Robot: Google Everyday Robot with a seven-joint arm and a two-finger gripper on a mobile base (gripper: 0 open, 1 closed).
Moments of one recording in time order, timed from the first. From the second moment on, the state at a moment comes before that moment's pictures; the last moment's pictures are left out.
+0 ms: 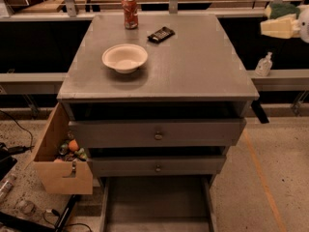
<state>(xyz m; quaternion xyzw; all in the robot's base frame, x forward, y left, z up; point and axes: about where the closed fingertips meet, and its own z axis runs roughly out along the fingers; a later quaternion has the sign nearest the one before) 0.673 -0.333 1.000 -0.23 0.79 0.03 0.57</state>
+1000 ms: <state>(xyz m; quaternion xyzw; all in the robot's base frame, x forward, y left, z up) 0.572 -0.349 0.946 -0.27 0.78 0.06 0.56</state>
